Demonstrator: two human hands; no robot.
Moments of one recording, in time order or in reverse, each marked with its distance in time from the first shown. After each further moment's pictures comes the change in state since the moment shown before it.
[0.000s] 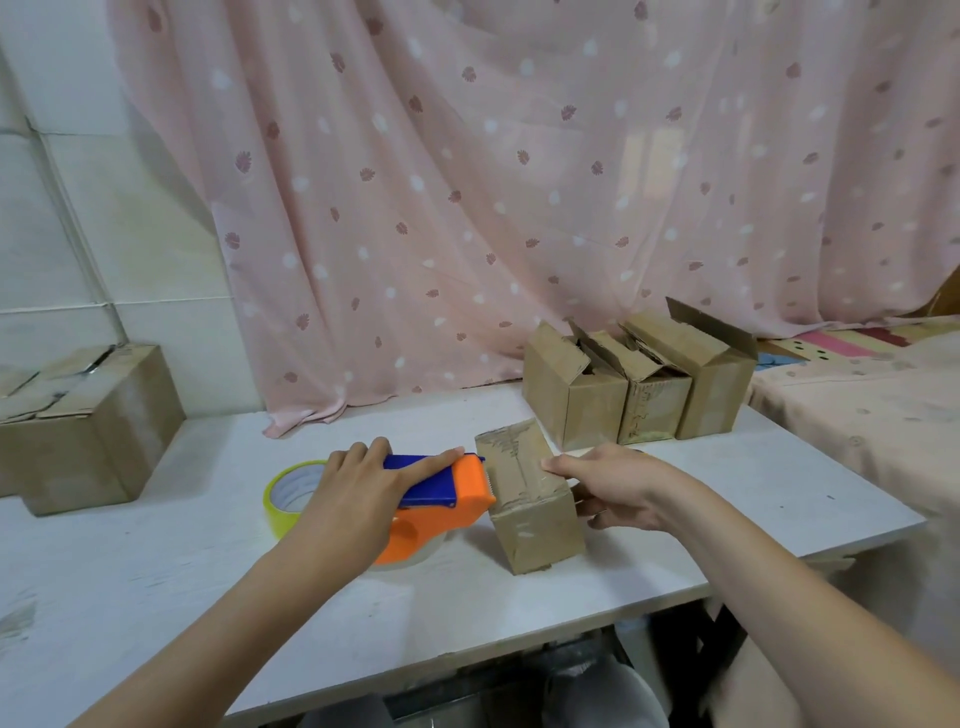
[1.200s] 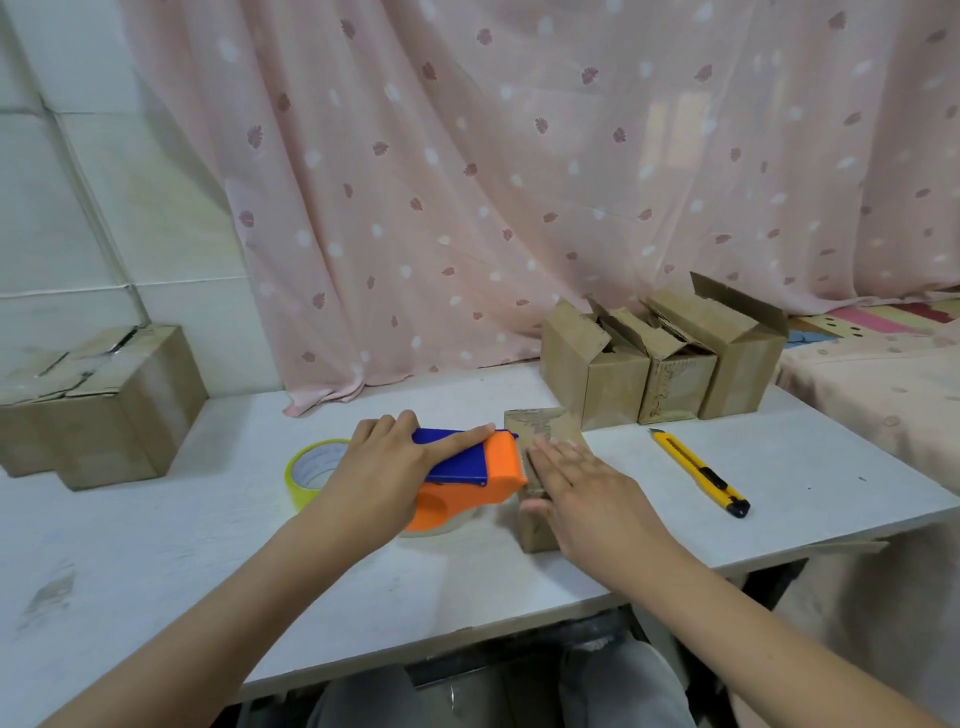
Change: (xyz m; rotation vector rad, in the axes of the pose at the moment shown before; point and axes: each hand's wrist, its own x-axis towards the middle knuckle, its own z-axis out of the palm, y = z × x) left_hand 0.002 0.005 -0.014 0.022 0.090 0.056; right_hand -0.018 0.035 0.063 -1.266 0.487 -0.695
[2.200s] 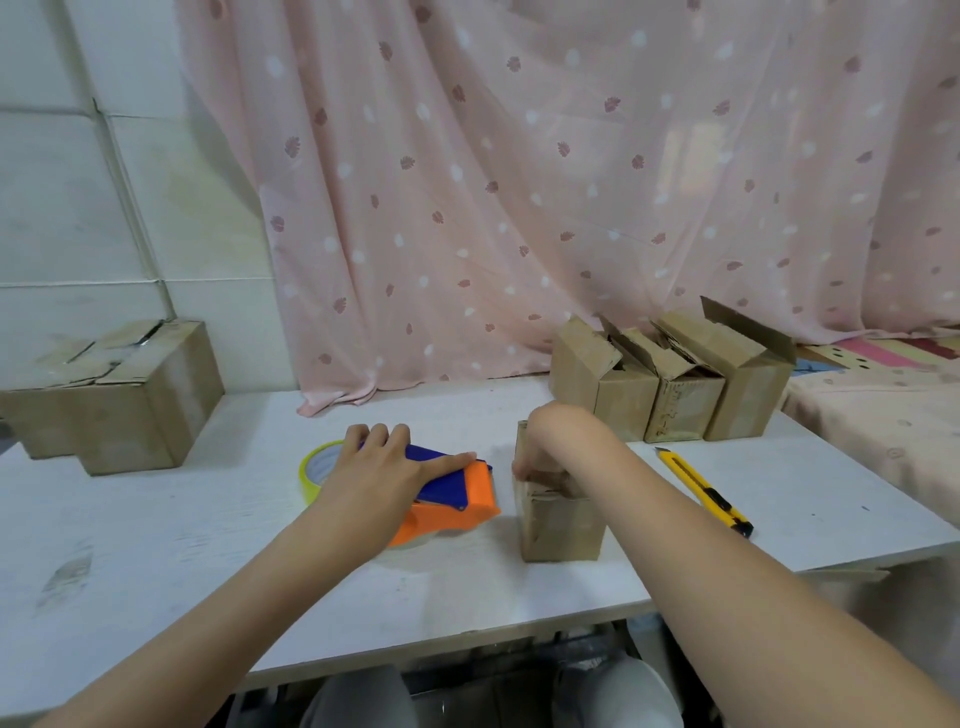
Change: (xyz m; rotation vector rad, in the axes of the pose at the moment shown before) left_hand -0.014 0.000 -0.019 0.146 -0.231 -0.067; right_hand 0.108 -0.024 -0.068 0.107 -0.687 0.482
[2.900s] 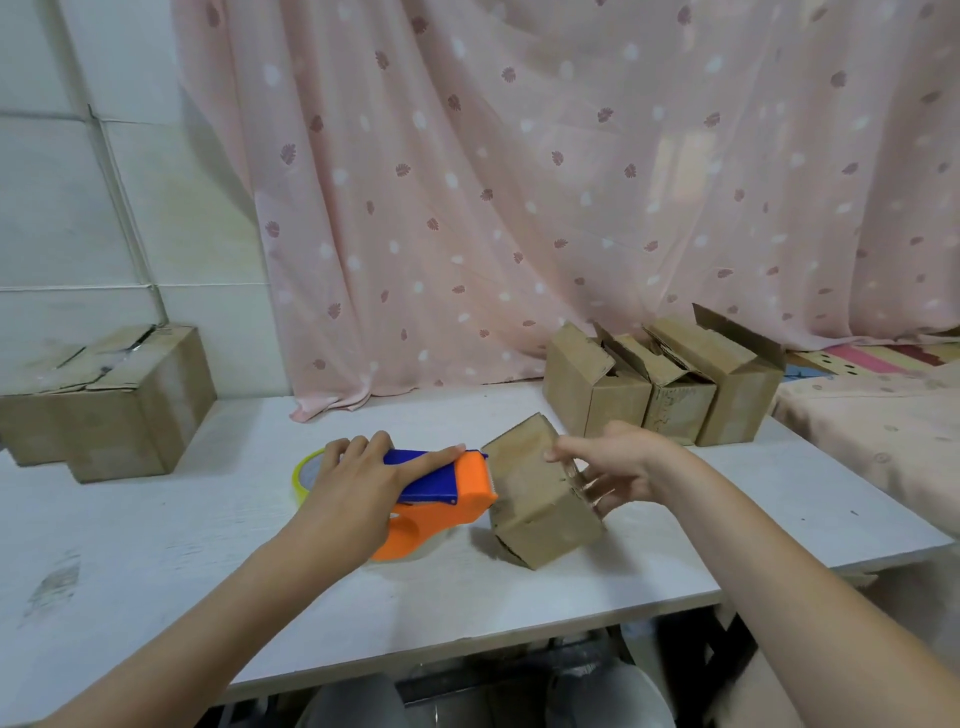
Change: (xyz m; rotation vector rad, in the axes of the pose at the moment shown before) left_hand -0.007 -0.012 0.029 -0.190 0.159 -0.018; right_hand 0.002 0.082 0.025 1.093 -0.120 -0.079
